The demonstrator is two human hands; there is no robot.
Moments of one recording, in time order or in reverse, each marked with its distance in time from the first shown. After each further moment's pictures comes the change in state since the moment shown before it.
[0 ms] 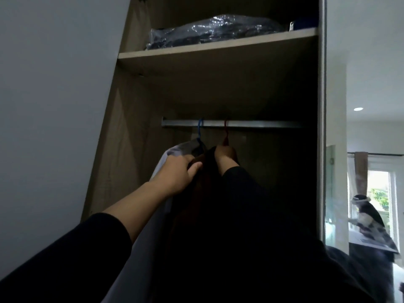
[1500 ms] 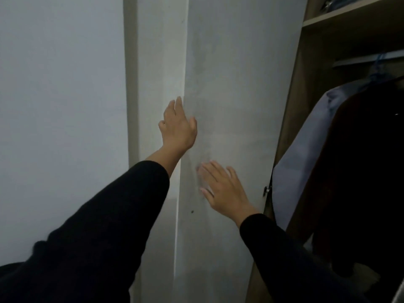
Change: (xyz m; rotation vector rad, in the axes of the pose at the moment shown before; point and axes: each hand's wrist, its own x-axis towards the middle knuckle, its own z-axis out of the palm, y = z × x) left_hand -0.319 0.053 -0.370 0.630 0.238 -0.836; right_hand -0.547 0.042 0.008 -0.268 -0.558 -1.411
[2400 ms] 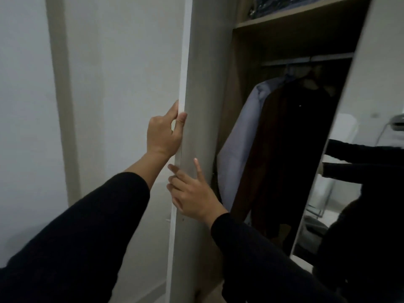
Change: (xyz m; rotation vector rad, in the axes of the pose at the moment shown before) left_hand -0.068 0.059 0.024 -0.437 0.153 0.444; right_hand -0.071 -0.004 -0.053 -0.378 -0.026 -0.212
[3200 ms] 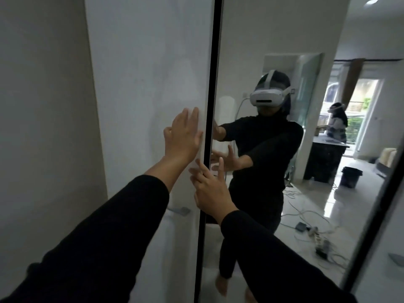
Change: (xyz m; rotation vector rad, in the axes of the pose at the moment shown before) left_hand -0.028 0.207 0.193 -0.152 -0.544 0.122; right_hand -0.192 0.137 -0.050 -0.337 -0.685 0.658
